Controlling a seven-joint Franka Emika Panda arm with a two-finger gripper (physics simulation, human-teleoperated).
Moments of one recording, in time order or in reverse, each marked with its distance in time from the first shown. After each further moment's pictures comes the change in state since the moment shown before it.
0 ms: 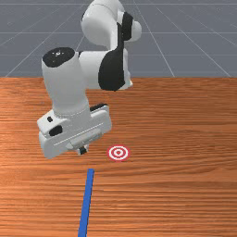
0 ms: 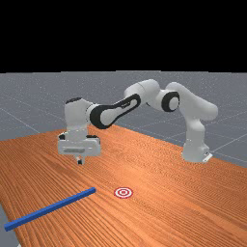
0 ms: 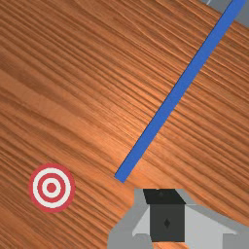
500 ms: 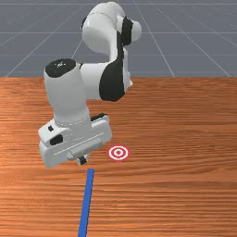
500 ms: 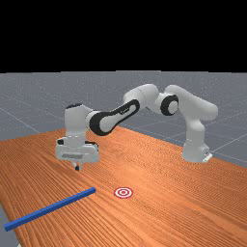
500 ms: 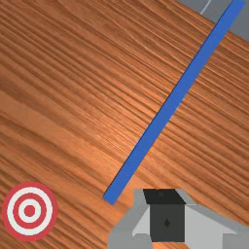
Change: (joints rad) arm -0.002 0.060 0.007 0.032 0.010 0.092 -0.005
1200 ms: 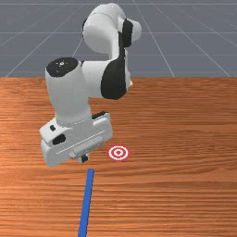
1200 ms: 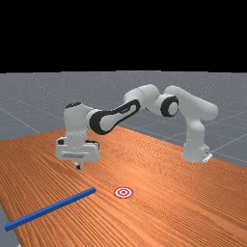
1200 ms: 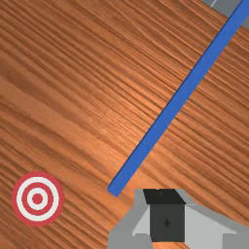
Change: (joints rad) arm 0.005 0.020 -0.002 0.057 -0.016 -0.077 -0.017
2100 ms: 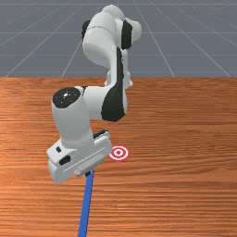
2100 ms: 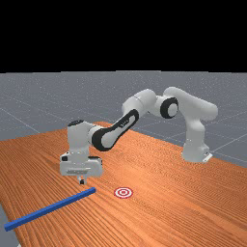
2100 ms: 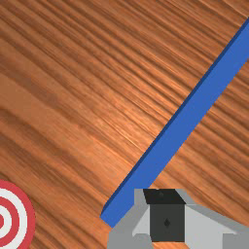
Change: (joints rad) arm -0.009 0.027 0.017 -0.155 0.013 0.168 -0.053
